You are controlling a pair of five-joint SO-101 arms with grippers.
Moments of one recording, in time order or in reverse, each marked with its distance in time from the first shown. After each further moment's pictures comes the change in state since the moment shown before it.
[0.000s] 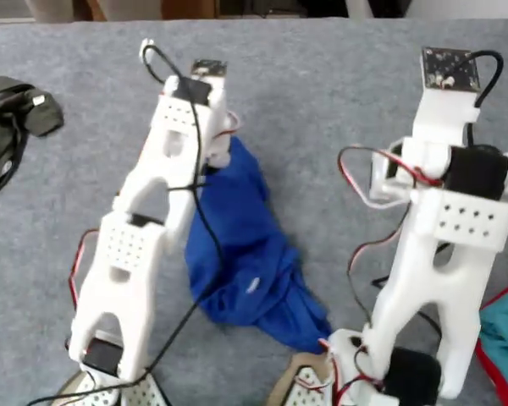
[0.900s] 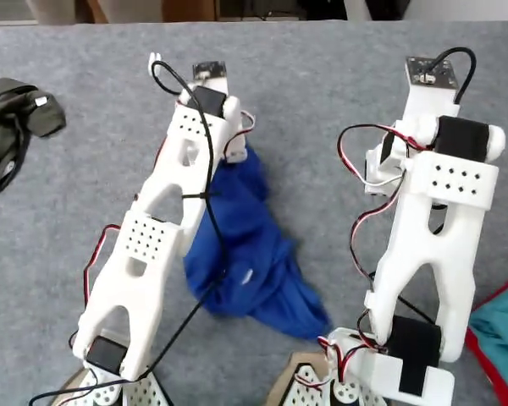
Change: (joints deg) left arm 2.2 11.6 -19.5 0.9 12.2; right arm 0.1 9.8 0.0 0.0 0.0
